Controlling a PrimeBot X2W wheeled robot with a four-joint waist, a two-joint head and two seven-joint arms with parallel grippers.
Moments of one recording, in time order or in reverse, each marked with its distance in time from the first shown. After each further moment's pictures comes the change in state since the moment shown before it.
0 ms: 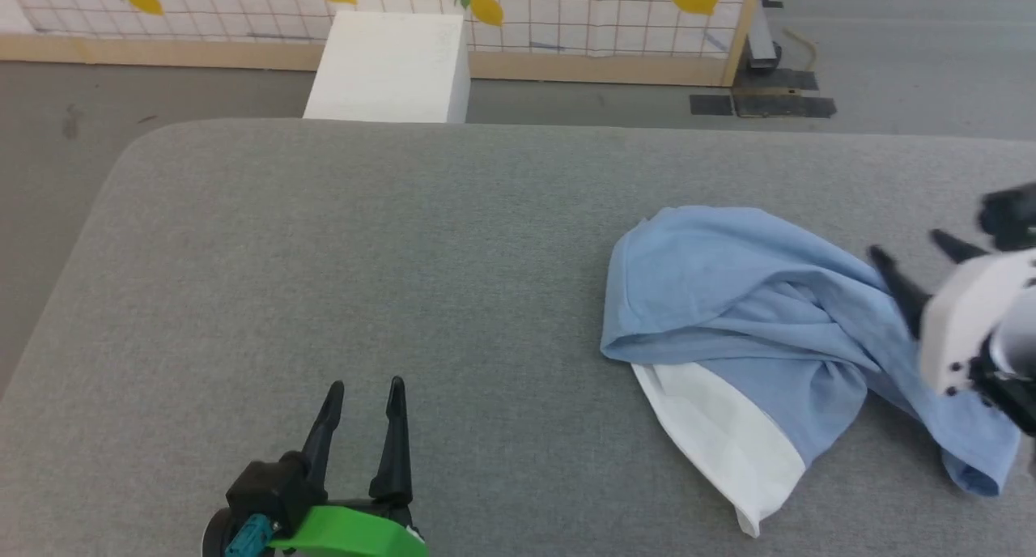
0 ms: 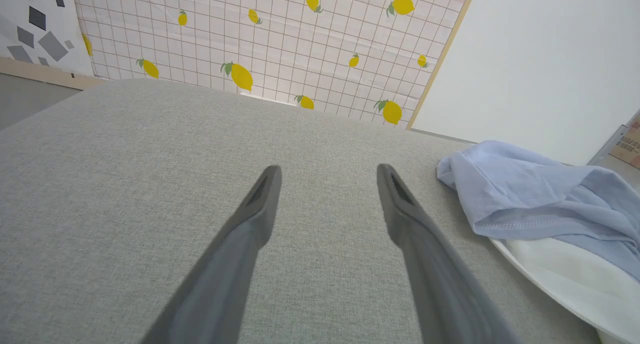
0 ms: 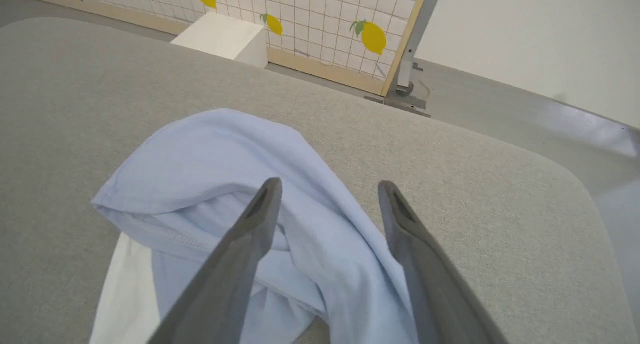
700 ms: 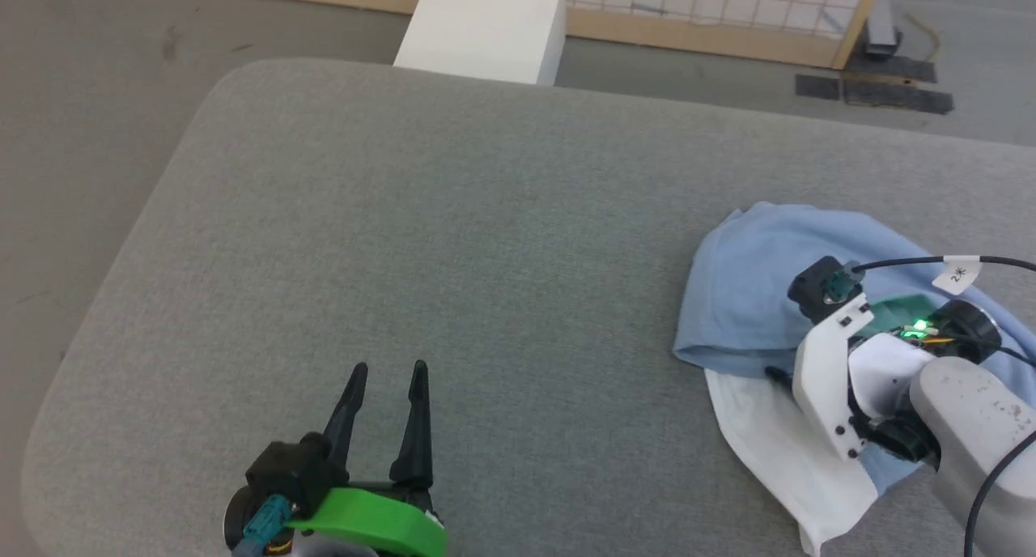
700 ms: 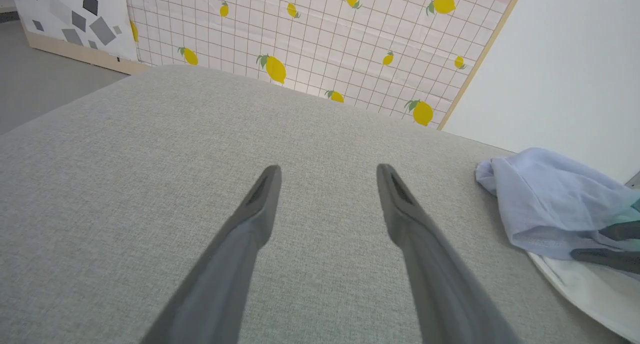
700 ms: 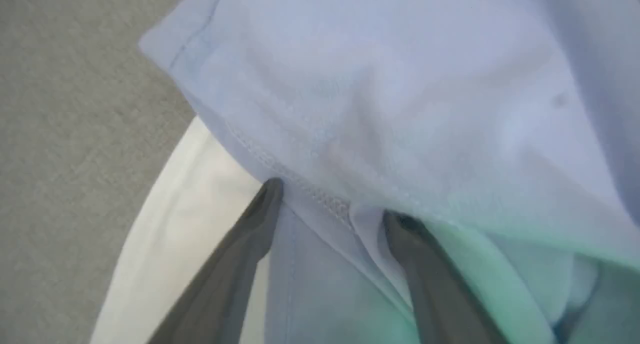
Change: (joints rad) left arm -0.044 0.000 -0.046 0.015 -0.026 0.000 0.000; right arm -0.199 -0.059 0.570 0.341 0.094 0.000 0.047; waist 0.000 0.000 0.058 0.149
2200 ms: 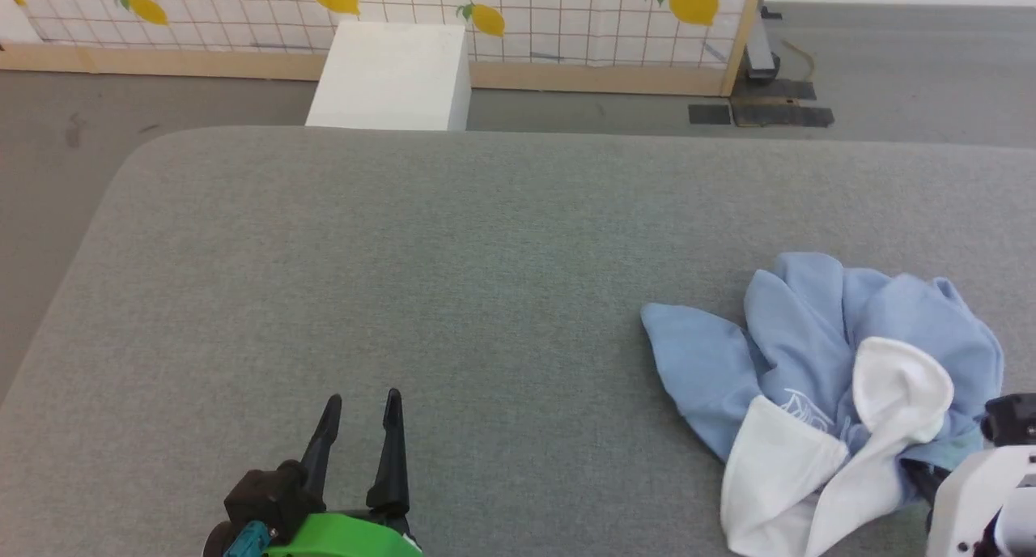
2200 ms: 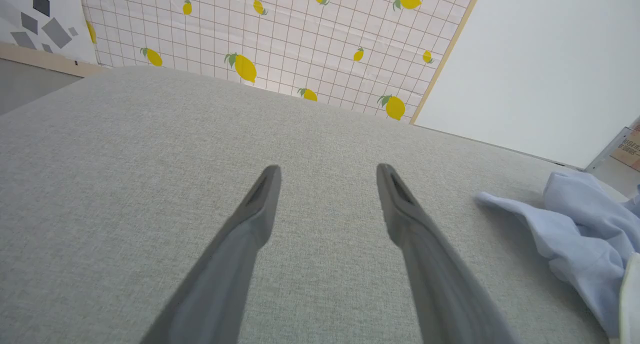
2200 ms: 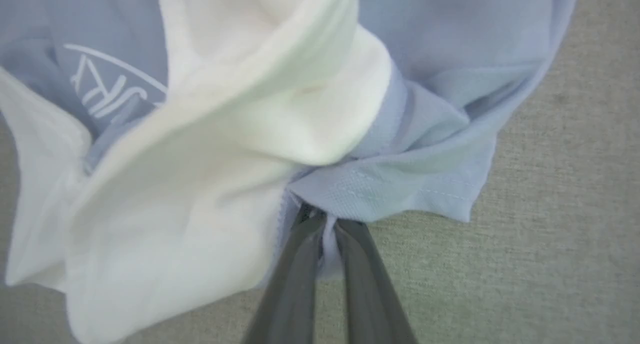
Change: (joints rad) left arm 0.054 0.000 0.049 0.010 0.001 0.003 0.000; right arm 0.496 0.052 -0.569 -0.108 0.074 0.000 -0.177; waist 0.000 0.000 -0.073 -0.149
